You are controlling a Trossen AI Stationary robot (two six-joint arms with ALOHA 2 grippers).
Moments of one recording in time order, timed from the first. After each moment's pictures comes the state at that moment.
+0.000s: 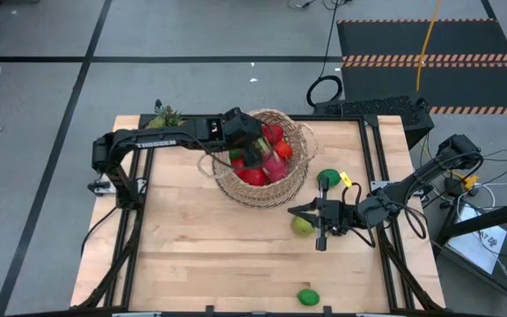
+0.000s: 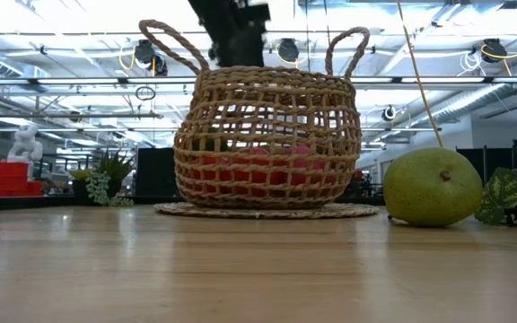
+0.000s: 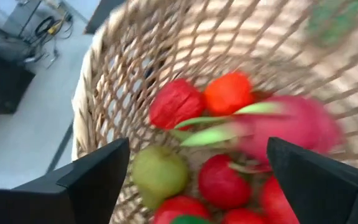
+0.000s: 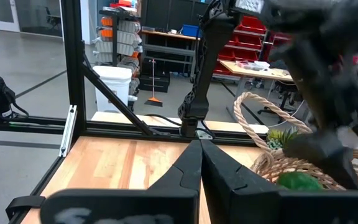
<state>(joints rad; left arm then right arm) 0.20 1.73 1.62 -0.71 -0.36 0.07 0.56 1.17 0.81 0.29 0.65 -0.06</state>
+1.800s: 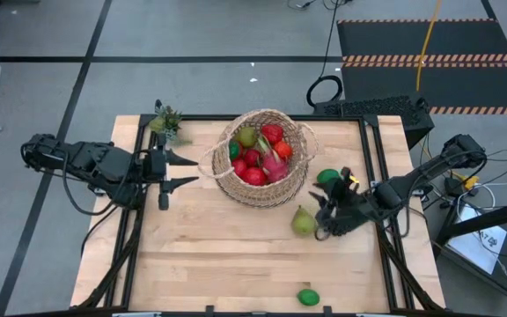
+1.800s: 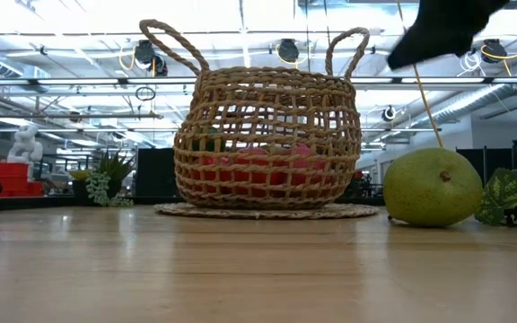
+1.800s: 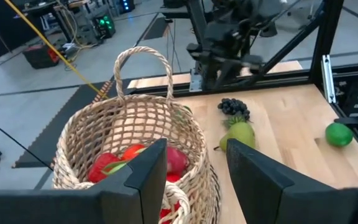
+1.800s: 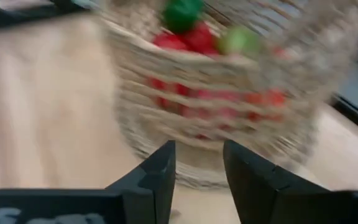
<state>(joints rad) -0.33 0.90 1.16 -0.58 -0.45 0.04 0.50 1.10 0.81 -0.65 0.84 0.76</state>
